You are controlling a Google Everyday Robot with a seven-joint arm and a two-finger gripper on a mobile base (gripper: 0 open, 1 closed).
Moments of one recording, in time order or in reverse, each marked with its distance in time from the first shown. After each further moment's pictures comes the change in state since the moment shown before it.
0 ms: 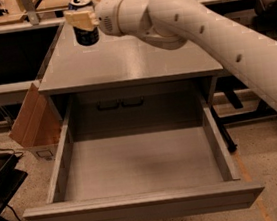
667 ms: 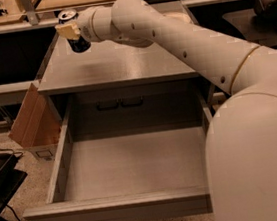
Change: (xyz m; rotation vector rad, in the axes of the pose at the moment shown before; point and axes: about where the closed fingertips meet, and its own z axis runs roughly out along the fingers) arm 0.055 -0.031 0.086 0.083 0.143 -0.056
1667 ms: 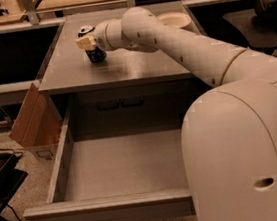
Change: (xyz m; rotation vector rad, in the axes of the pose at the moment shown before) arm 0.076 -0.048 0.013 0.039 0.126 0.045
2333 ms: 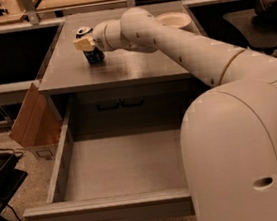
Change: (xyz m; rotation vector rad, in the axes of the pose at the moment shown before) arm 0.001 0.004 0.004 -0.008 0.002 0.001
